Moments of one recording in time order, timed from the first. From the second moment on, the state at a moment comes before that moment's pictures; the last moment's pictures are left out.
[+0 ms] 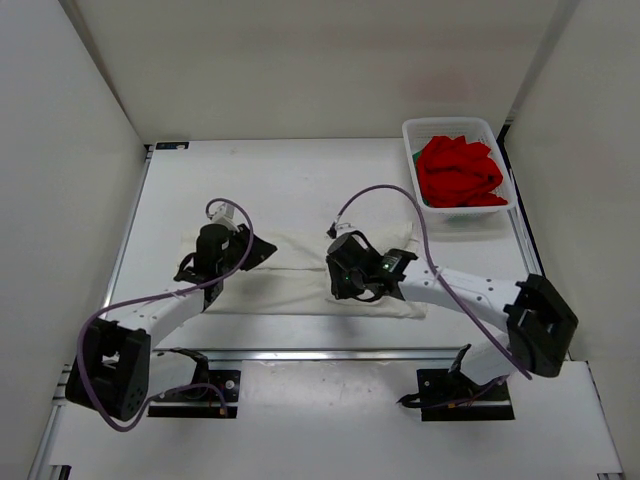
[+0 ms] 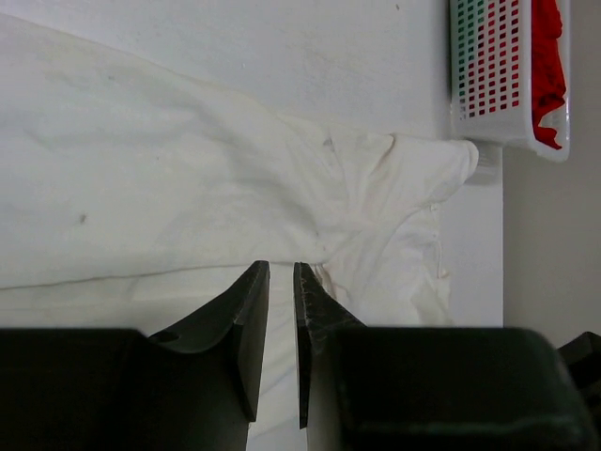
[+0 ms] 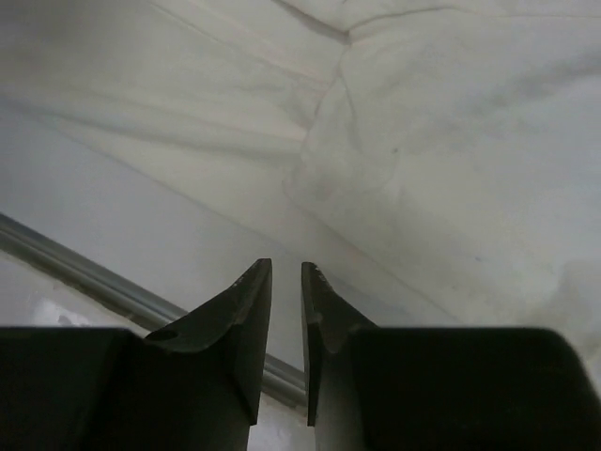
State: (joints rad) left arm -0.33 1.19 0.47 0.26 0.22 -0.79; right arm 0.95 1.46 0.98 -0.47 0.14 0.58
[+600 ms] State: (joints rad) left arm -0.43 1.50 0.60 0.30 0.23 -0.81; right arm 0.56 1.20 0.52 -0.33 0.10 0.54
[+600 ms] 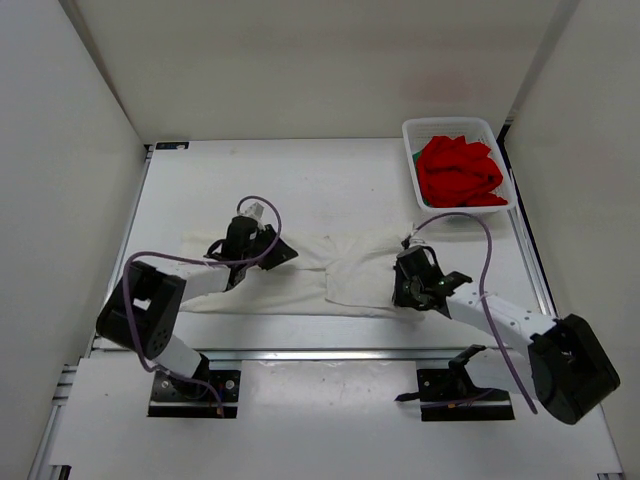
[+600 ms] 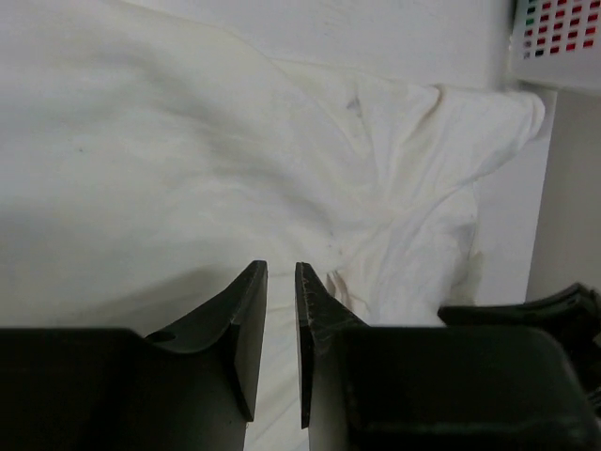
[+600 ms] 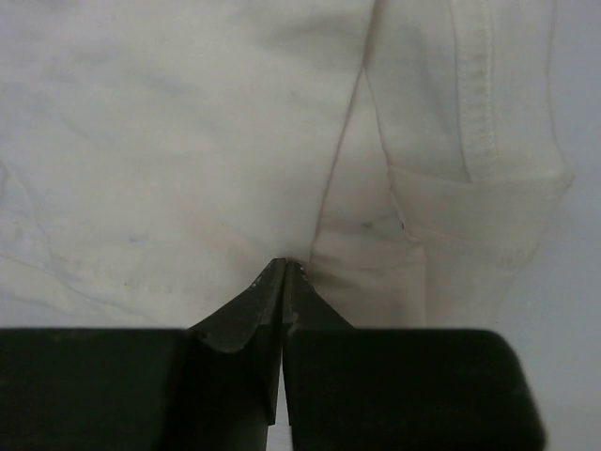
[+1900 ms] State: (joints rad) left arm 0.07 1.54 0.45 0.43 0.35 -1.03; right arm 0.26 1.67 0.90 -0.05 0.03 0.40
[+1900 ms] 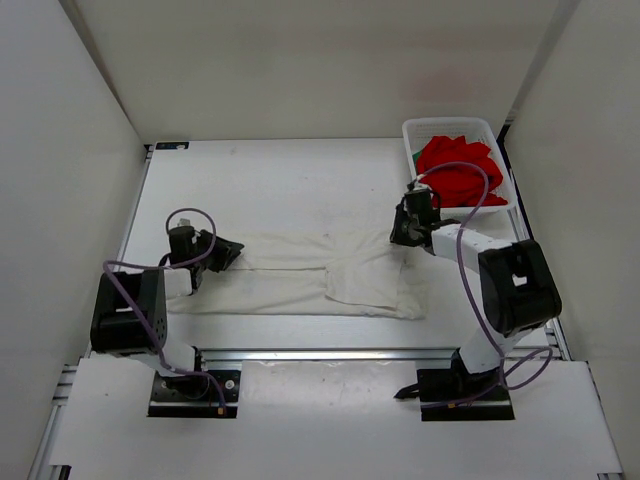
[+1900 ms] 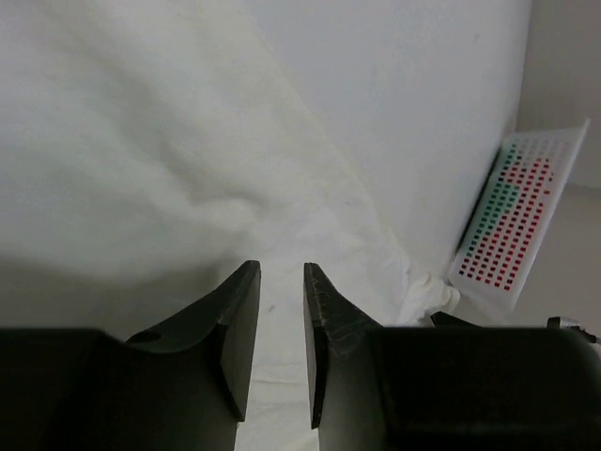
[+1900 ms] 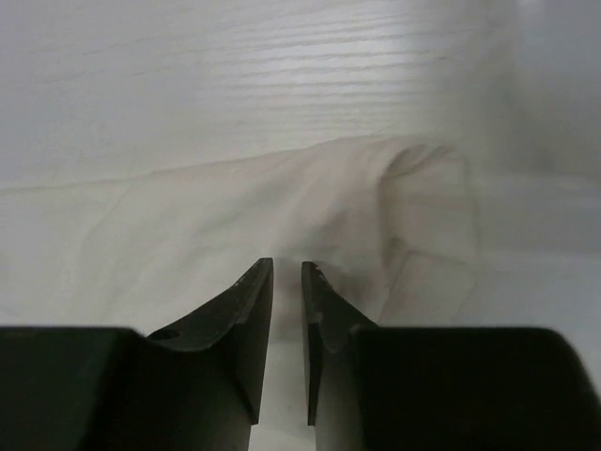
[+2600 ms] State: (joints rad) left arm -0.34 1.21 0.66 0.02 0.35 -0.67; right arm 0.48 2.17 1.54 -0.27 -0.19 0.43
